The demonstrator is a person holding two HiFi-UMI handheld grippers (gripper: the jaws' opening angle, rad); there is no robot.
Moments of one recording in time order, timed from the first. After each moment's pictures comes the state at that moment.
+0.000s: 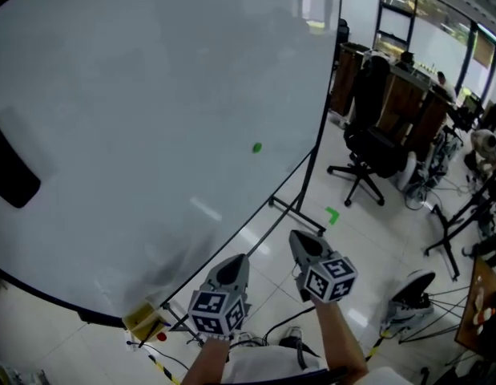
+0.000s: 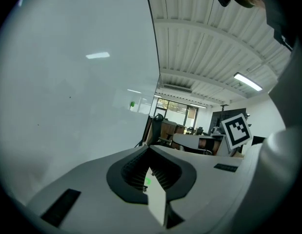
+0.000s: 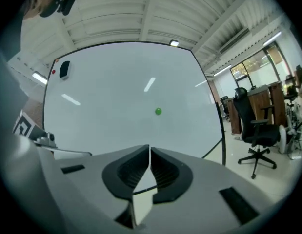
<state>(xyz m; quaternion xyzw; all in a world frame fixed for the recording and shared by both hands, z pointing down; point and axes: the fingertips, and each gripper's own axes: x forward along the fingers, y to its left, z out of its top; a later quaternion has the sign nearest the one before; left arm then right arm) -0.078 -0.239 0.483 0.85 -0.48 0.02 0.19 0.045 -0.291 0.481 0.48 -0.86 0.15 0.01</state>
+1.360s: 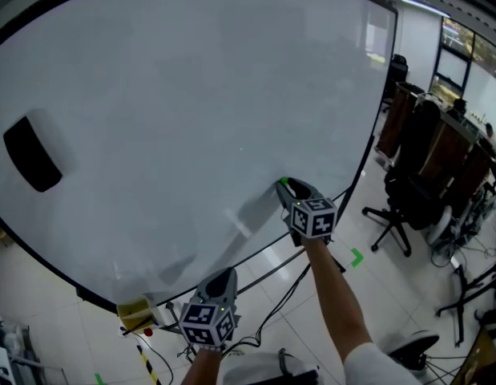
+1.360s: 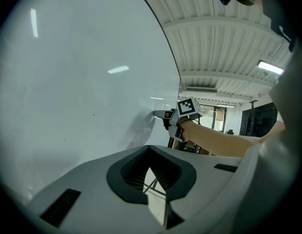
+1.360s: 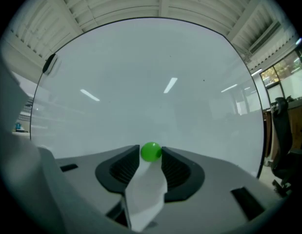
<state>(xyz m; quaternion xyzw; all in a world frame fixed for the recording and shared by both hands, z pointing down) -0.115 -0.264 0.468 0.76 -0.62 0.00 0.16 -0.036 -0.520 0.411 0.38 -0.92 0.07 0.02</state>
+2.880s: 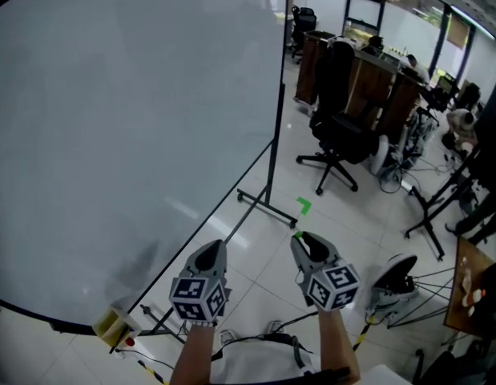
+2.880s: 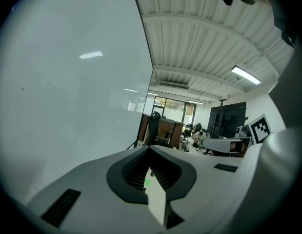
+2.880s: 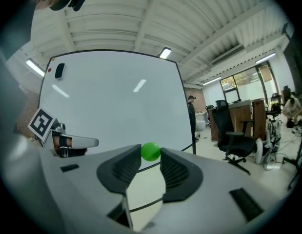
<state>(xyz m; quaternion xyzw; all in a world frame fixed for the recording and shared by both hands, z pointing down) 0.005 -0.279 0.484 0.86 -0.48 0.04 0.17 0.190 -0.258 0.483 0.55 -0.82 0.12 0.03</state>
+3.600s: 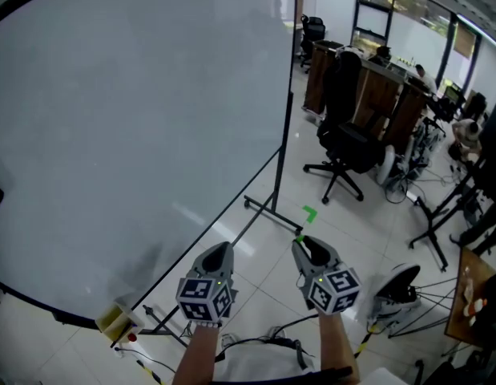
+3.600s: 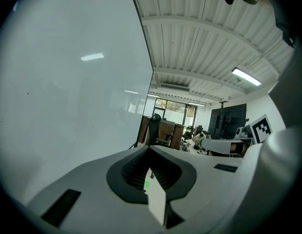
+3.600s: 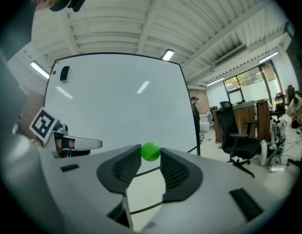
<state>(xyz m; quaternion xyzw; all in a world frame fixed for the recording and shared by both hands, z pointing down) 0.009 -0.264 0.472 0.86 -0.48 0.02 0.17 0.180 -0.246 0.469 0.54 -0.84 0.12 0.02</state>
